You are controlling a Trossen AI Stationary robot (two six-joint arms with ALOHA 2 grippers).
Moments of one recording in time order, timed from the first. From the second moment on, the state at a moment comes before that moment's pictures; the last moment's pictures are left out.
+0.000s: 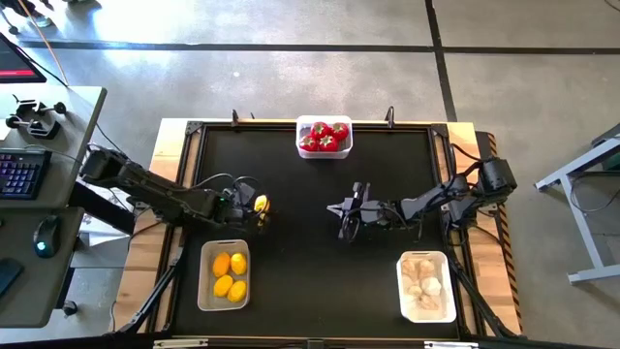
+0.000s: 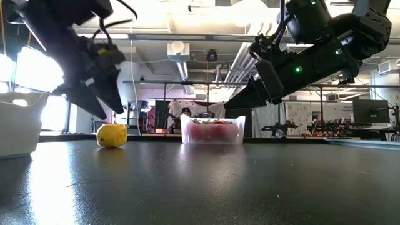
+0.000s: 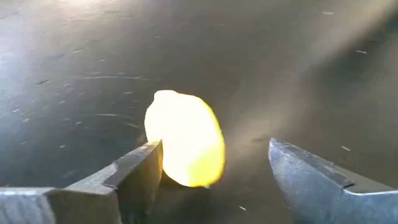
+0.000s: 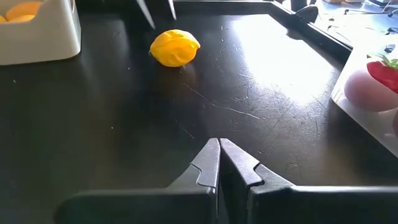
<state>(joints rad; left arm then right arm) -0.25 1.30 0.63 -0.48 -0.55 -1.09 0.15 1.67 0.56 0.68 0.43 0.10</state>
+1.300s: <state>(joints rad) -0.11 1.32 0.74 -0.48 -0.28 -0.43 0.15 1.67 0.56 0.68 0.43 0.12</state>
